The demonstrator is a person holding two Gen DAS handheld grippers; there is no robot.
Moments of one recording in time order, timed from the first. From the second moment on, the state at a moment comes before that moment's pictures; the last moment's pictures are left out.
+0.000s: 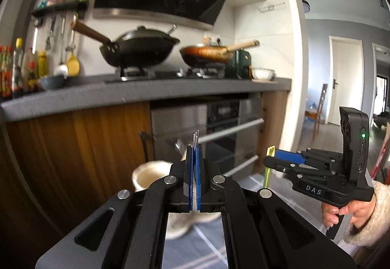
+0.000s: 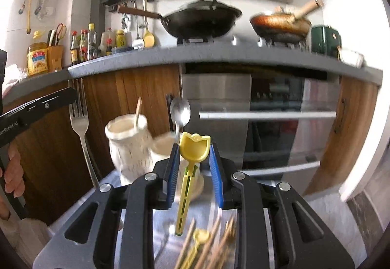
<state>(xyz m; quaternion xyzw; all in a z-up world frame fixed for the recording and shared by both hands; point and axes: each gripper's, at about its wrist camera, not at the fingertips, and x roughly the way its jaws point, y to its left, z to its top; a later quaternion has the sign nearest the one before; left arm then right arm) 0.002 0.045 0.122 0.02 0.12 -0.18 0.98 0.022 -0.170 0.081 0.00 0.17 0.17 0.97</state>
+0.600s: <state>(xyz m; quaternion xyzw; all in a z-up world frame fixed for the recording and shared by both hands) 0.061 0.095 0.158 0.00 0.06 -0.05 1.00 0.111 -0.142 0.114 0.05 0.15 0.15 0.98</state>
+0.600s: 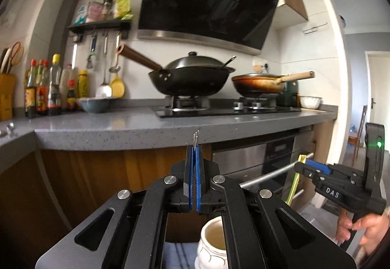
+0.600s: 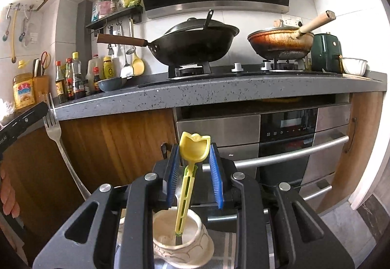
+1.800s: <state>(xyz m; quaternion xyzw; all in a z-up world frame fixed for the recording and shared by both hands) 0.109 0.055 0.071 0.08 0.16 -0.08 0.98 0.132 -0.128 0.023 0.03 0.21 0.18 0.96</state>
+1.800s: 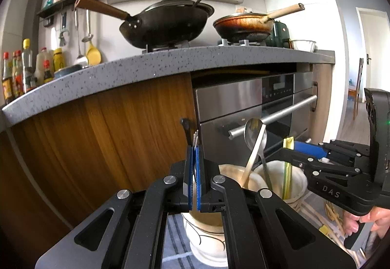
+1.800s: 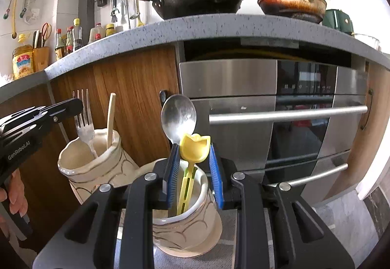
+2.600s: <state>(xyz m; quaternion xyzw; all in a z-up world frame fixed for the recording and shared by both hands) 0.113 0.063 0.066 0.04 0.18 -0.10 0.98 0.137 -0.136 0.019 0.05 0.23 0.18 0.96</state>
